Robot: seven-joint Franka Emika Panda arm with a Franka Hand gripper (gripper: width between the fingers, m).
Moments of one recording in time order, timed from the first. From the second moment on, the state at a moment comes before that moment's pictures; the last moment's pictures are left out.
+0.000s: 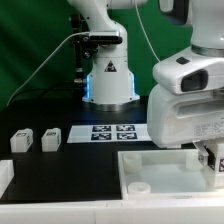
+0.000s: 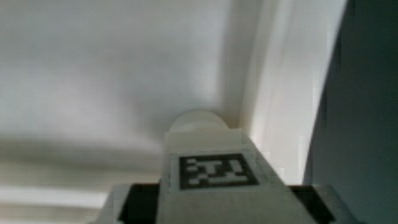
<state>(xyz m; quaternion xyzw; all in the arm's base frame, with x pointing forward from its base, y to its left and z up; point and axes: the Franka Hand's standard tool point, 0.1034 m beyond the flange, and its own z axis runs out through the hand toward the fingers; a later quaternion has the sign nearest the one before) 0.624 0.122 0.066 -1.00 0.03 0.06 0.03</state>
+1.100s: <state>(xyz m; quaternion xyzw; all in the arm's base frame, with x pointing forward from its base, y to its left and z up) 0.633 0.120 0.063 -0.72 0.69 0.07 0.06</state>
